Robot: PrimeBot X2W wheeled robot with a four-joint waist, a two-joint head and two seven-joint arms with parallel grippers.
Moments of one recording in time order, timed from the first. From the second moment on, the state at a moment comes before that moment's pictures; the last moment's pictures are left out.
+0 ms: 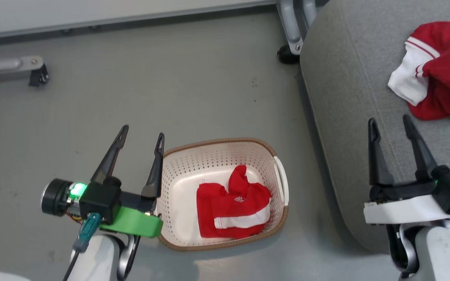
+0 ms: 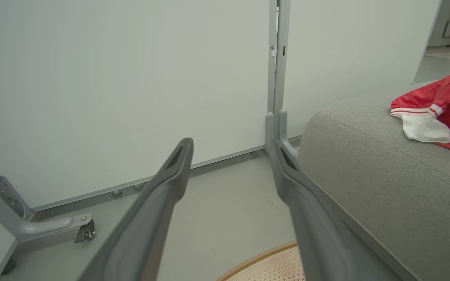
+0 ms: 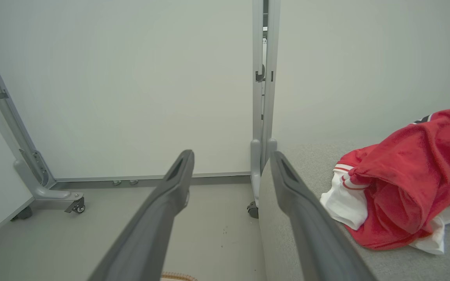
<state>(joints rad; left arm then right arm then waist) -0.17 0.08 -0.19 0.08 -0.05 -0.12 -0.26 -0.09 -0.05 -0.02 -0.05 0.10 0.13 -0.26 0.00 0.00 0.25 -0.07</state>
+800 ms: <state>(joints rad) -1.00 0.25 -1.09 0.73 -0.19 -0.13 -0.26 -0.32 -0.05 -0.23 -0.28 0.13 0.13 -0.26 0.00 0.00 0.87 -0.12</state>
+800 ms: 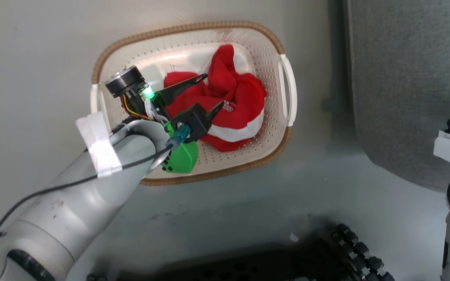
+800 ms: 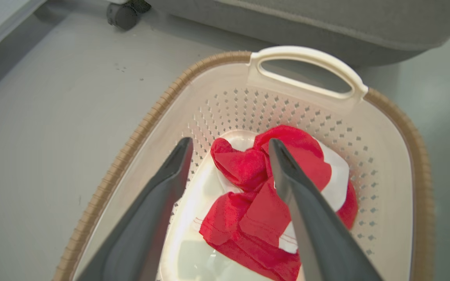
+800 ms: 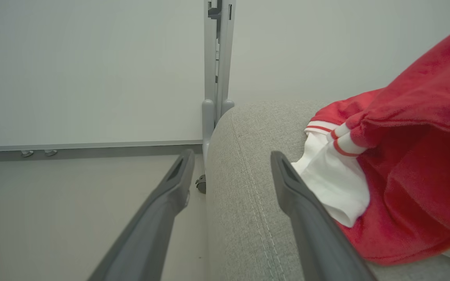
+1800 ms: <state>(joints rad) -1.12 0.11 -1.28 1.00 -0.24 -0.13 -0.20 -0.33 -0.05 -0.13 -0.37 0.11 0.13 -0.26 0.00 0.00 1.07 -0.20</state>
